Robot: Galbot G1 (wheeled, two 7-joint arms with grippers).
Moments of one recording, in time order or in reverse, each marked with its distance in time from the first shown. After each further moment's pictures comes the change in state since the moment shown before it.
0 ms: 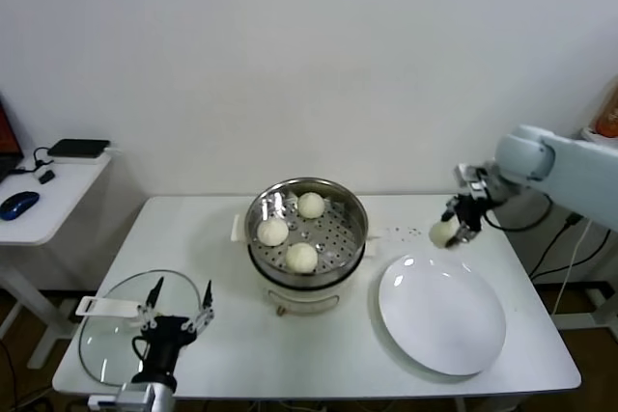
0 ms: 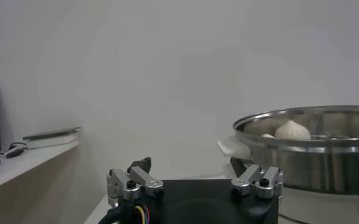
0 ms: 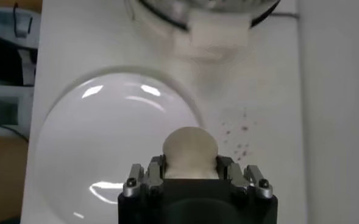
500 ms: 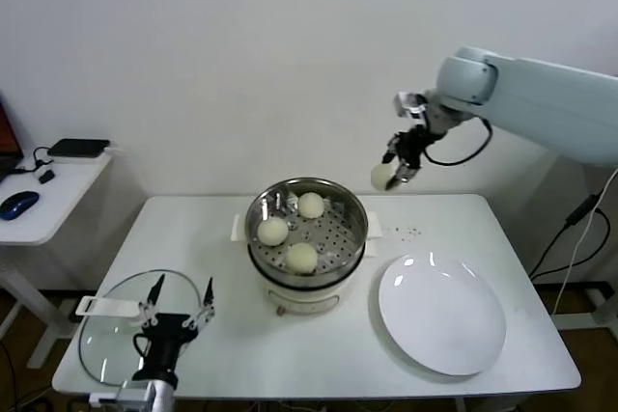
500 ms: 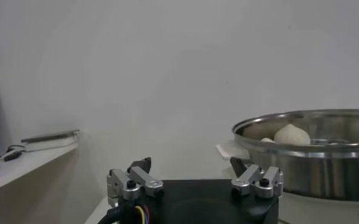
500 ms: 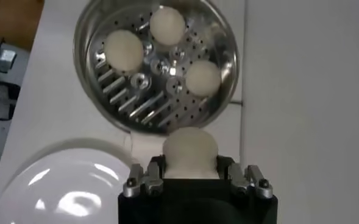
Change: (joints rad) left arm -0.008 0.000 0.004 -0.003 0.001 0.002 0.000; right arm 0.154 0.296 -0.027 -0.114 0.204 -0.026 0.002
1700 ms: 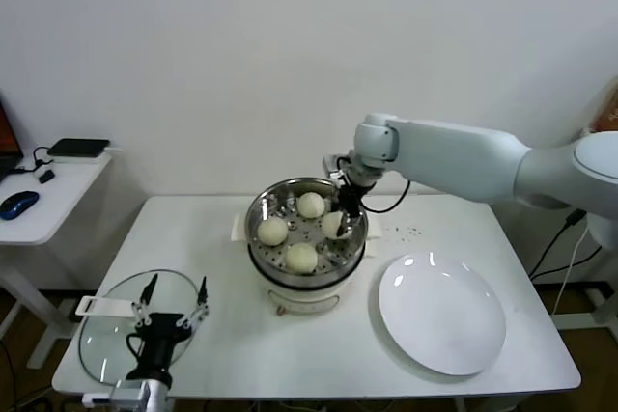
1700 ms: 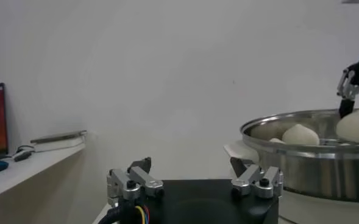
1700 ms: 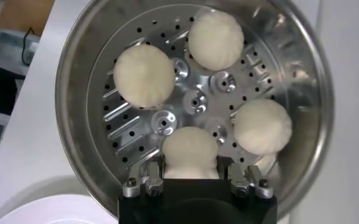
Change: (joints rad) left arm 0.001 0.001 -0.020 -0.007 -0.005 0.008 -0.003; right arm -0.264 0.204 0.065 -0.072 -0.104 -0.043 0.060
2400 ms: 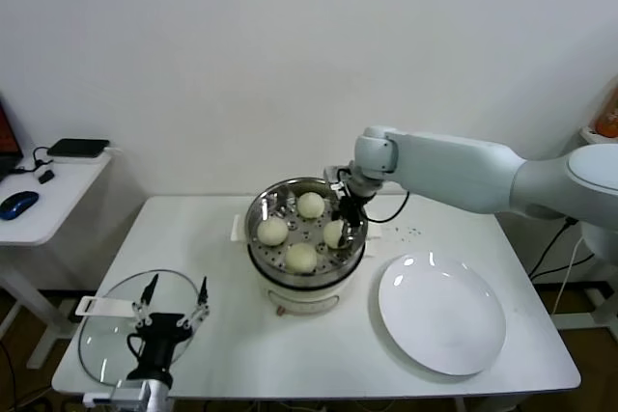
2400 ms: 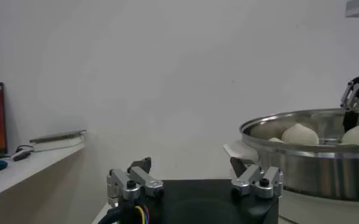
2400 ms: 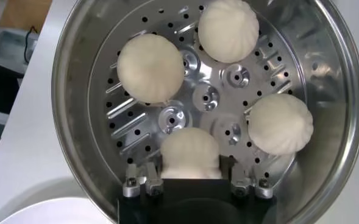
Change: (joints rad) left arm -0.001 0.000 0.001 0.002 0.001 0.000 0.000; right arm -0.043 -0.004 0.013 -0.002 -0.022 -0.004 0.013
